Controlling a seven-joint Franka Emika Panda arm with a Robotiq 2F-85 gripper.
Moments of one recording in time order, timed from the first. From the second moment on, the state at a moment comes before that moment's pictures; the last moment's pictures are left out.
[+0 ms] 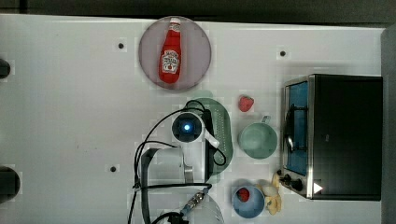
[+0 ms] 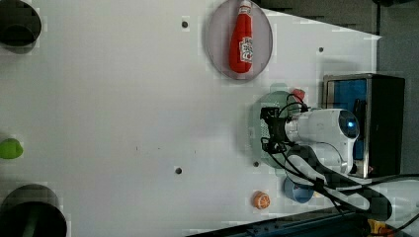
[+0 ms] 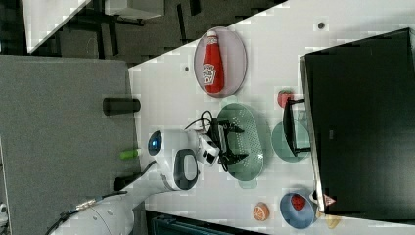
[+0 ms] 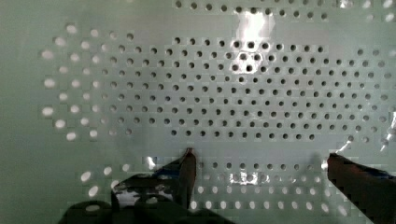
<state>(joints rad) 0.09 0.41 -0.01 -2.44 -0.04 1.16 0.74</state>
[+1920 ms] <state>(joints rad) 0.41 0.50 0.09 -2.24 0.11 1.12 1.05</state>
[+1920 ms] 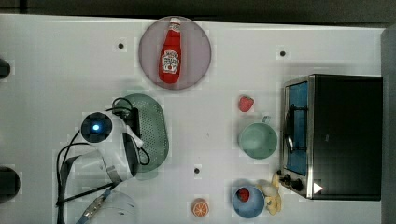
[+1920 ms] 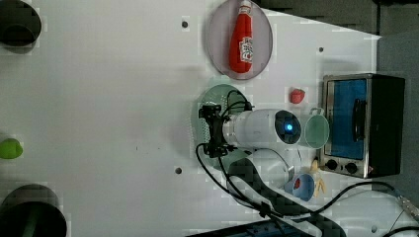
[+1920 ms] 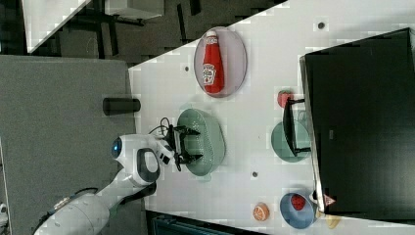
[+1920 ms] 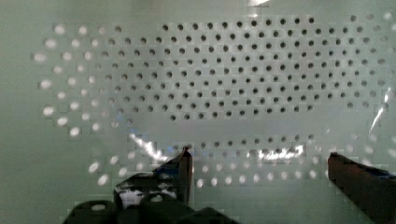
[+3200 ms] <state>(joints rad) 0.60 0.66 0.06 -1.97 0.10 1.07 1.27</state>
